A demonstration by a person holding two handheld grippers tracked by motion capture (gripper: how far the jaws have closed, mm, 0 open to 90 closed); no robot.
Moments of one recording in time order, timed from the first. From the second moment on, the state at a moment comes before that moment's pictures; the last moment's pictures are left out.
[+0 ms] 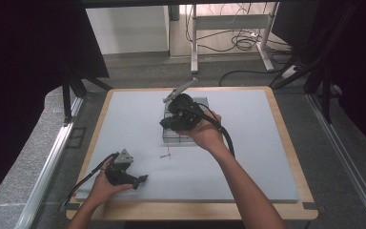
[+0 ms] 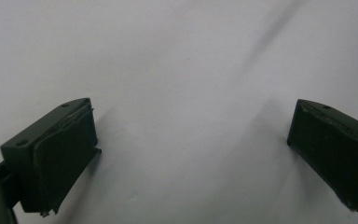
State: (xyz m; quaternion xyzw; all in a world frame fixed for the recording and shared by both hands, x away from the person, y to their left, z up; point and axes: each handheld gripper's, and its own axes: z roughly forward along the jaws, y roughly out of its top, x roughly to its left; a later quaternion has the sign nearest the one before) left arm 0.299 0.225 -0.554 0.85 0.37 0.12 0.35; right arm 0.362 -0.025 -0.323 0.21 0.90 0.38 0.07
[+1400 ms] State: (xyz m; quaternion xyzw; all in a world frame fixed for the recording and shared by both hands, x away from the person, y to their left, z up) left arm 0.298 0.225 -0.554 0.85 0.37 0.12 0.35; right arm 0.411 -0.027 -0.288 0.26 0.86 0.43 0.08
